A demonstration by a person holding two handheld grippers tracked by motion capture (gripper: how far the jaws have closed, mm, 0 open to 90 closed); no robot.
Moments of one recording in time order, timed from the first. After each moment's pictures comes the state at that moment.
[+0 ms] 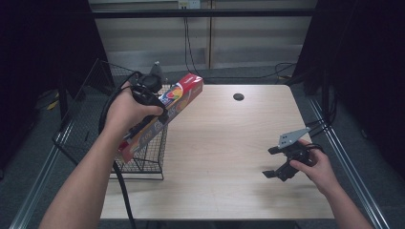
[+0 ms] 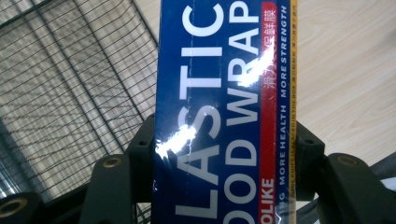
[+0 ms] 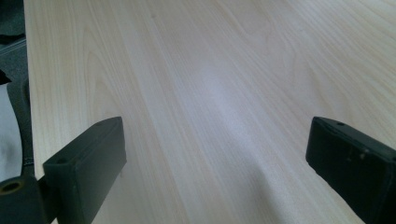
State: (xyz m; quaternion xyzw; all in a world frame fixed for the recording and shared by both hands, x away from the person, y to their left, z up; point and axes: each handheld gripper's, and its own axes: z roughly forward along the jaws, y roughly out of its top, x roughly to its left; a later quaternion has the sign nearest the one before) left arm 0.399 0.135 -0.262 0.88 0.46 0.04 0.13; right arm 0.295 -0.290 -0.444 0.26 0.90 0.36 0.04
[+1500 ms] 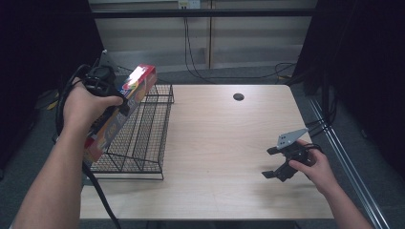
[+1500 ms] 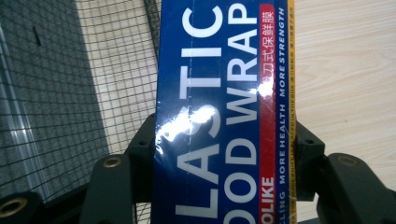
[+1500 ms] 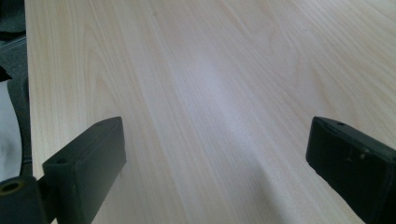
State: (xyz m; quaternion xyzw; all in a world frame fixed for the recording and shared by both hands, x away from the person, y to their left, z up) left arm 0.399 0.225 -0.237 0.80 0.59 0.07 0.13; right arm 0.296 -0.288 -0.446 0.25 0.90 0.36 0.04
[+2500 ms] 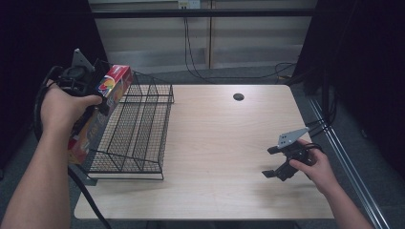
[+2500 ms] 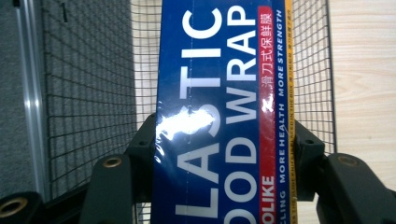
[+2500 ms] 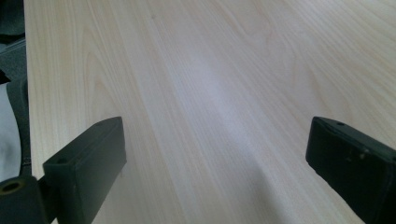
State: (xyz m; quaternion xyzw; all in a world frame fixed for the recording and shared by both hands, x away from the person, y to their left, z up) left arm 0.392 0.268 -0.231 0.75 0.65 0.09 0.12; right arm 0.296 -0.290 -0.445 0.26 0.90 0.36 0.04
